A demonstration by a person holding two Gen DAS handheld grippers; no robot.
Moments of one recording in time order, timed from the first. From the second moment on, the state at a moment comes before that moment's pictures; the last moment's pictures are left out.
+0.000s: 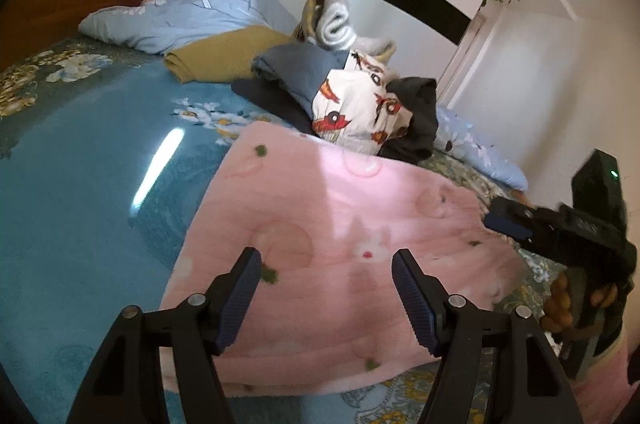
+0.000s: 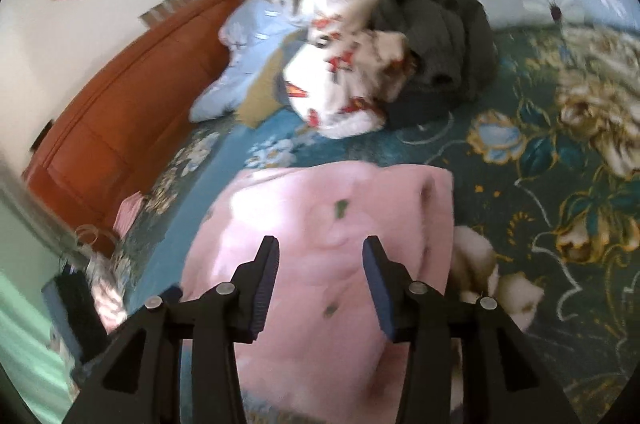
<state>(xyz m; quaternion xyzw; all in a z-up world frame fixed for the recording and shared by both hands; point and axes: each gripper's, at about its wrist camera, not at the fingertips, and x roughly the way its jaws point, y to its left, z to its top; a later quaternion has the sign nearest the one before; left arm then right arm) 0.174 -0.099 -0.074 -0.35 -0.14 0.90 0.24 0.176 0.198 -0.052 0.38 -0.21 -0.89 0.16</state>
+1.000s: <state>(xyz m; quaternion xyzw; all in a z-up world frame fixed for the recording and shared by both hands) 0.149 -0.160 -0.095 -0.39 -0.20 0.88 0.19 0.215 0.252 -0.104 0.38 -0.37 -0.84 0.15</state>
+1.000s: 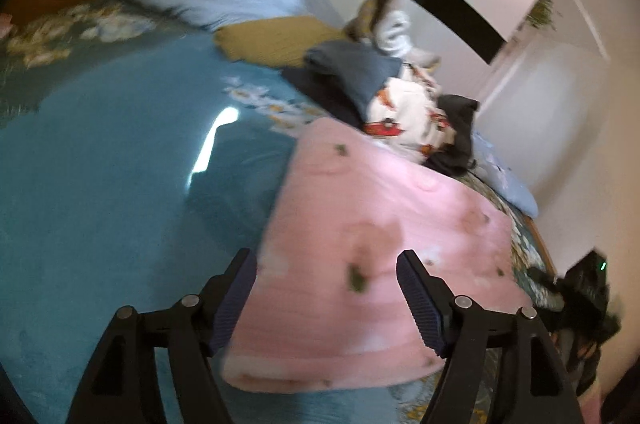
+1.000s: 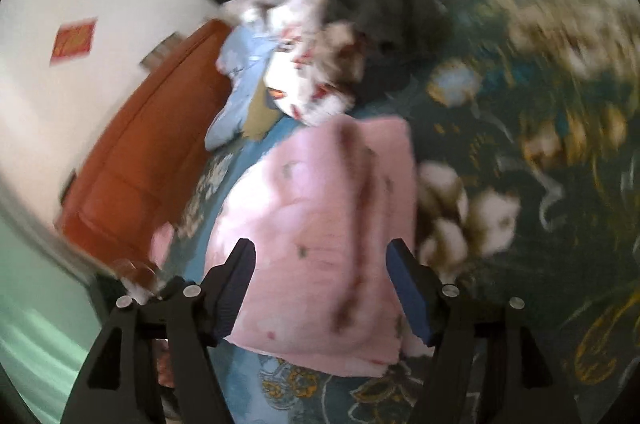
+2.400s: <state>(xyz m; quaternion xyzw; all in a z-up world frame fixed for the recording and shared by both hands) 0.060 -0.134 -0.145 -0.46 -0.24 0.78 0.35 0.104 0.225 -0.155 0.43 -0.36 -0.80 0.22</state>
